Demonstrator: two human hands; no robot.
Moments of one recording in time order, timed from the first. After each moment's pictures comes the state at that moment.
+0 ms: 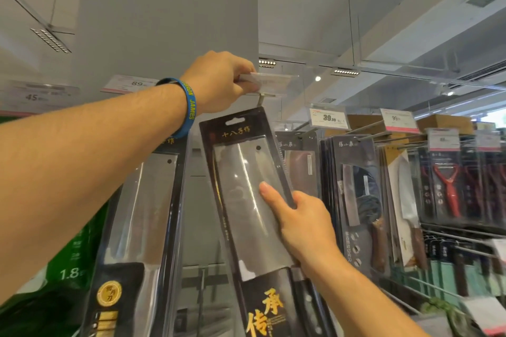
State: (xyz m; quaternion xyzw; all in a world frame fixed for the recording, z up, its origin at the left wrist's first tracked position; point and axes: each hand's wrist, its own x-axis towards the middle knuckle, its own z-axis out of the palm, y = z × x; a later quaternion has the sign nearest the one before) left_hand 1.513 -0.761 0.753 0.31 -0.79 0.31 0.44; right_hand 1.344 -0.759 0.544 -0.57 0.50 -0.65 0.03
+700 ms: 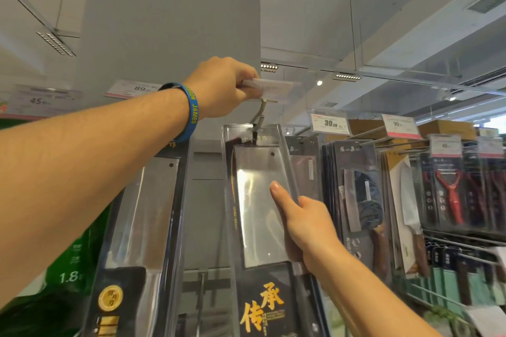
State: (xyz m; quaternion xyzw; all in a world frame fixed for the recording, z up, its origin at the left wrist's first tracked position) left_hand 1.514 -0.760 0.755 0.32 -0.79 0.30 0.43; right_hand 1.330 -0.782 0.554 -0.53 0.50 -0.67 0.14
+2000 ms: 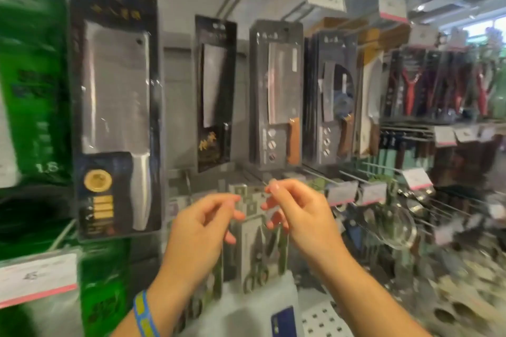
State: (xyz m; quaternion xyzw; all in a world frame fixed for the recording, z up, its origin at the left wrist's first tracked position) left_hand 1.536 -0.750 0.387 0.28 -0.68 -0.34 0.58; right_hand 1.369 -0.697 0.402 -0.54 0.45 -0.67 0.22
